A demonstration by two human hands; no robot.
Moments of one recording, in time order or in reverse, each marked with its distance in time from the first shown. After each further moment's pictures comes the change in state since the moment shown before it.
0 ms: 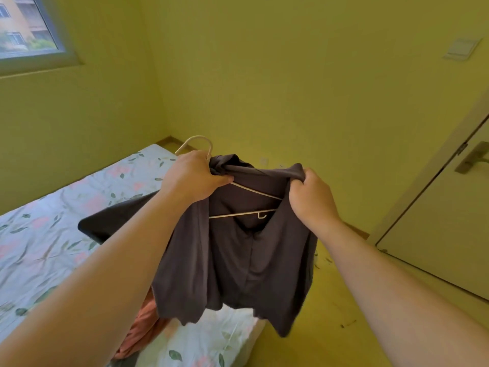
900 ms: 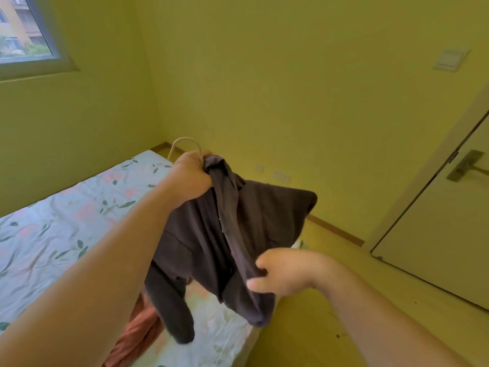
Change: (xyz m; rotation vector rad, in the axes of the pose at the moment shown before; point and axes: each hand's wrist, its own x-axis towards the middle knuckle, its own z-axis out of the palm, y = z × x) left_hand 0.019 0.015 0.004 -0.456 -0.106 0.048; right_hand -0.049 0.010 -0.003 -0.587 -0.959 -0.228
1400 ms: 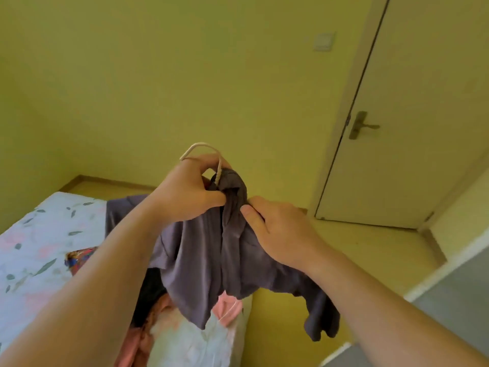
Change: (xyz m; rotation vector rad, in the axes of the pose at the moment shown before) left_hand 0.000 0.105 0.058 -0.130 -0.470 0.379; right_hand -0.041 0.055 -0.009 0.212 1.040 0.059
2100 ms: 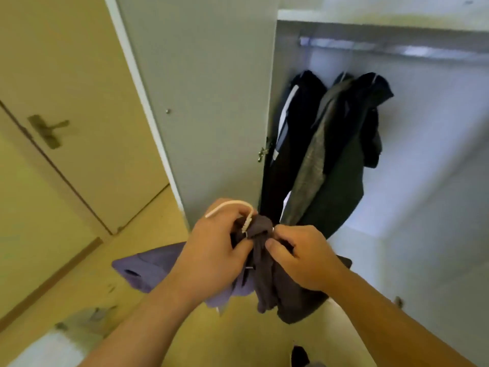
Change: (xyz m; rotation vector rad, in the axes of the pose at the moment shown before) left_hand -0.075 0.135 0.271 -0.165 -0.770 0.986; right_hand -0.333 -0.018 -0.055 -0.320 0.670 1.123
